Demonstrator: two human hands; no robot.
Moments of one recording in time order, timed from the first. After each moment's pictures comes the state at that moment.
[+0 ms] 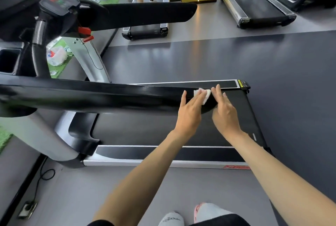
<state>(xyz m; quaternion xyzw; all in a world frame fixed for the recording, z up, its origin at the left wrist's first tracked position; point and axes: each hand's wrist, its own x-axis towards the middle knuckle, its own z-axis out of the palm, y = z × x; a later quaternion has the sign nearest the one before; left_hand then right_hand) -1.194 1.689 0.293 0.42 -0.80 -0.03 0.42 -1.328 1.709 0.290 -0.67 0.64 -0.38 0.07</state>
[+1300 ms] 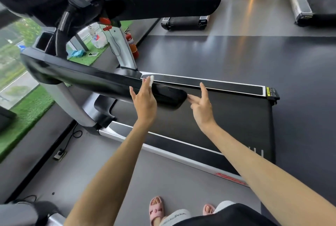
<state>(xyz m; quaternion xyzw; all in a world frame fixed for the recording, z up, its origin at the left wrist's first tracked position) -1.238 1.687 0.320 0.72 -0.54 0.01 0.43 -1.408 1.678 0.307 -0.49 0.51 -0.45 0.55</state>
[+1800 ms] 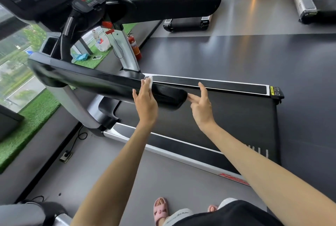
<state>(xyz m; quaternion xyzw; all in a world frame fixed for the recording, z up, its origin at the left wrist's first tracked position) -1.242 1.692 0.319 0.71 -0.53 0.02 0.47 -1.407 1.683 0.311 -0.49 0.50 -0.46 0.55</state>
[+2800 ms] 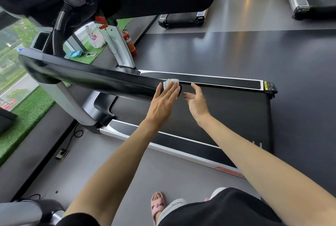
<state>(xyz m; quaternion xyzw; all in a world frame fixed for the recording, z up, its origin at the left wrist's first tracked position) -1.269 1.696 0.291 0.53 -0.79 0.23 0.21 -1.416 1.685 0.306 -0.48 0.55 -0.39 0.56</state>
